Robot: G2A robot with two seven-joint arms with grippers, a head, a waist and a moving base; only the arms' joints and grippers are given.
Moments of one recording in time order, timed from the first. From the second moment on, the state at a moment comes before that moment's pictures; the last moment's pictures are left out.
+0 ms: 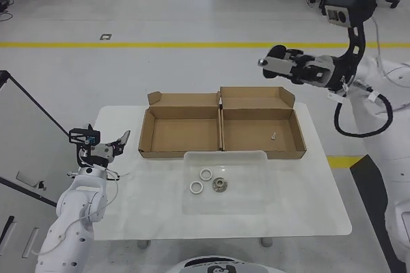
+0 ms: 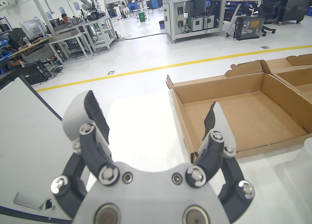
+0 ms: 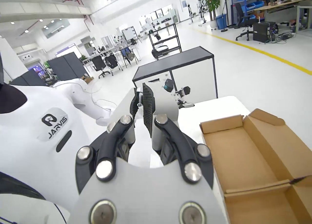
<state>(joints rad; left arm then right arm) 1.73 -1.15 -1.60 -1.80 1.33 0.00 0.00 -0.72 -0.95 1.19 -1.55 0.50 -0.59 1.09</state>
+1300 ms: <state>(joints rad) 1.73 -1.15 -1.60 -1.80 1.33 0.00 0.00 -0.43 -0.96 0.81 -1.32 -0.38 -0.57 1.25</state>
